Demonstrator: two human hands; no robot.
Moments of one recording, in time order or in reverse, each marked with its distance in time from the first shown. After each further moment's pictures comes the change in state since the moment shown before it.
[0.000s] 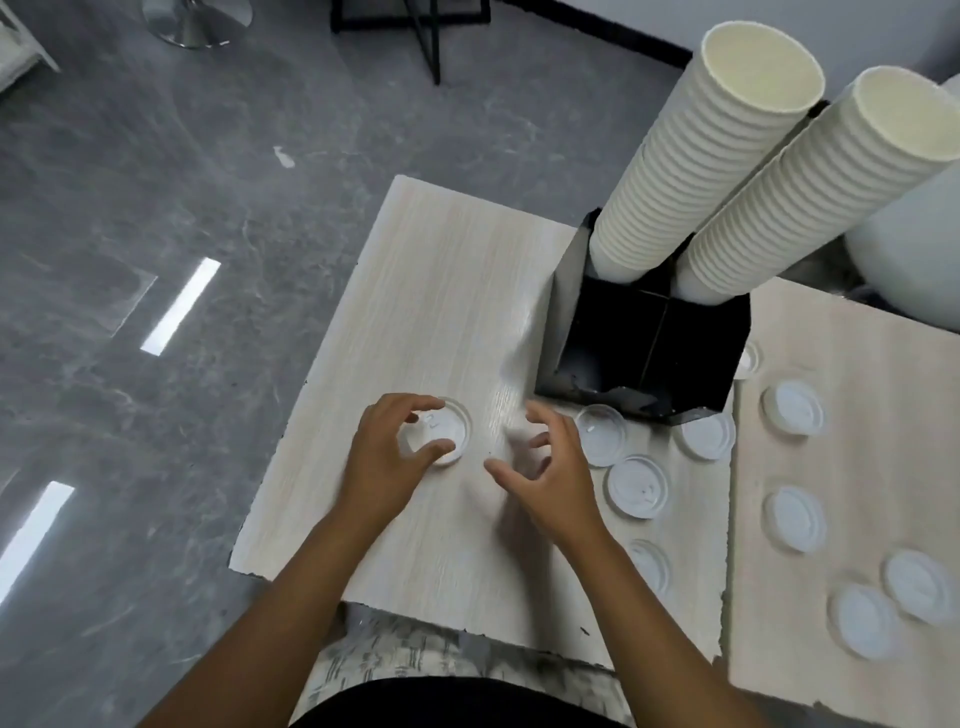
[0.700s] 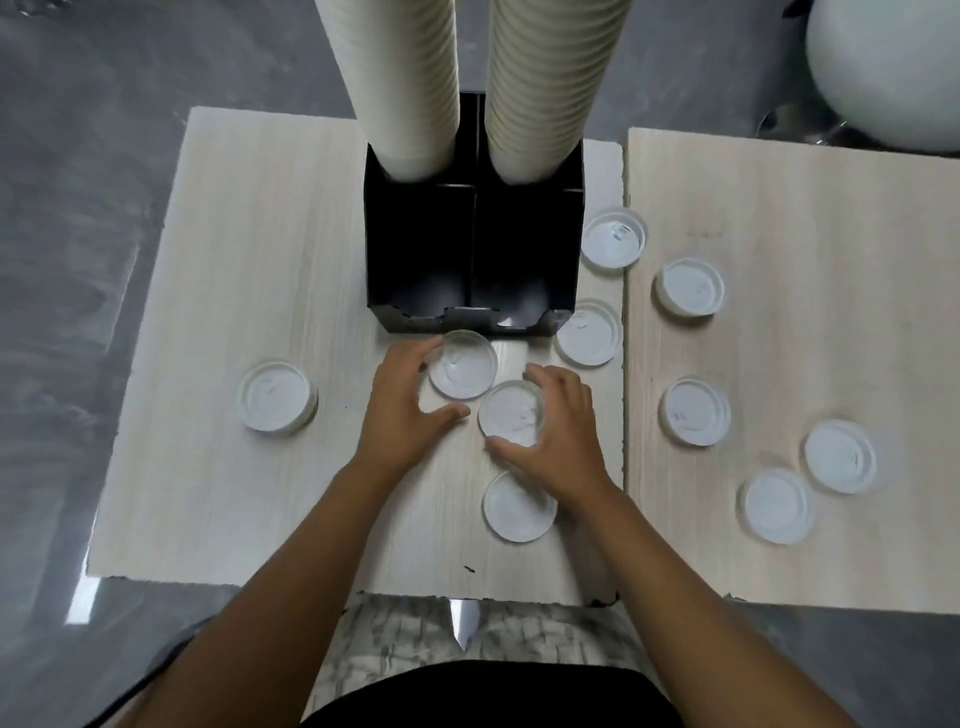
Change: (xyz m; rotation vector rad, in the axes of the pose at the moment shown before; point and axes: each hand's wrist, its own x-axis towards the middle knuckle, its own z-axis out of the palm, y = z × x) left_hand 0.007 0.057 0.183 0.123 -0.196 0.116; right_hand -0.023 0.135 -0.124 -0.192 0.049 0.074
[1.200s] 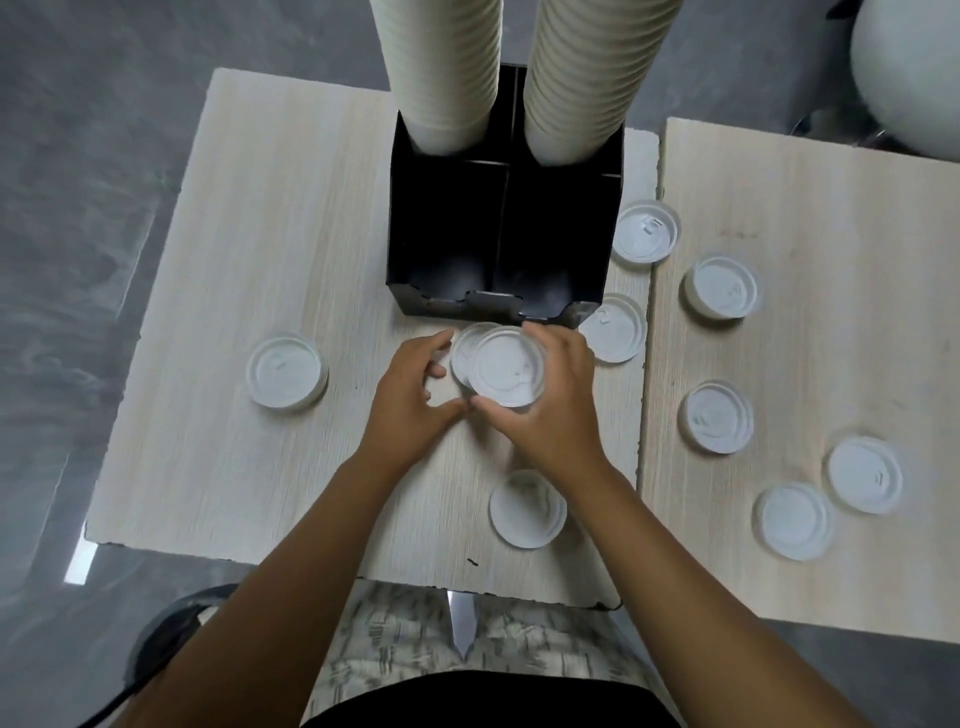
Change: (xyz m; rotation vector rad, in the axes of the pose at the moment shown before) left_hand -0.009 -0.015 0.006 -0.062 0.013 -0.053; right_hand 0.014 -0.040 0.001 0.135 0.146 -0.186
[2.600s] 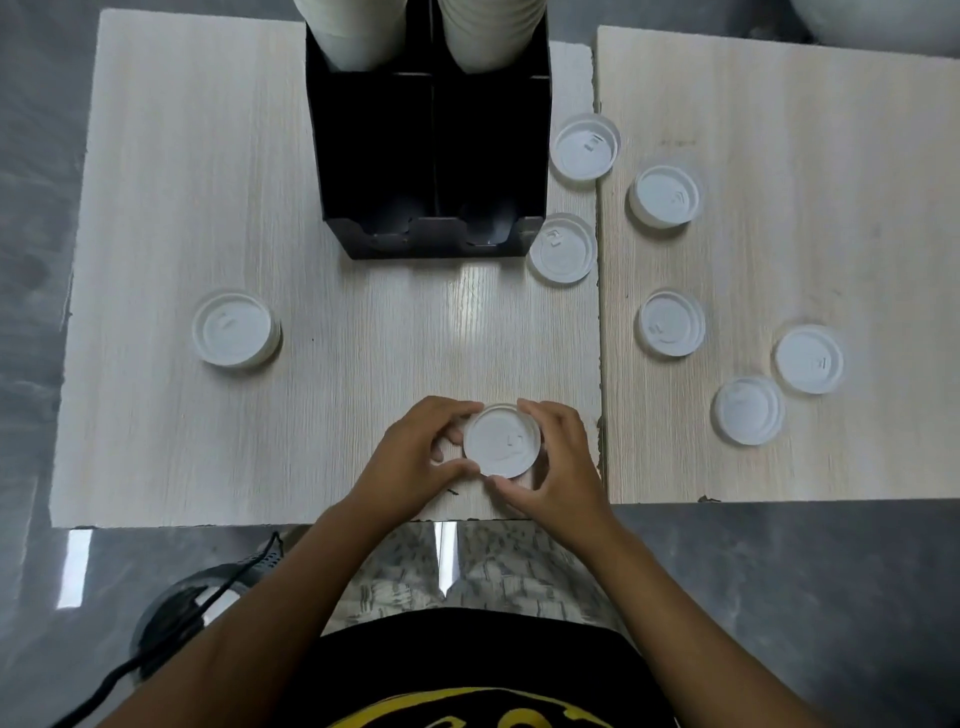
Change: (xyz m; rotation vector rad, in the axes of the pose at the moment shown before) left_hand -0.100 0.002 0.025 0.097 -0.378 0.118; right_hand -0.151 0.041 -0.020 -0.049 -0.198 0.228
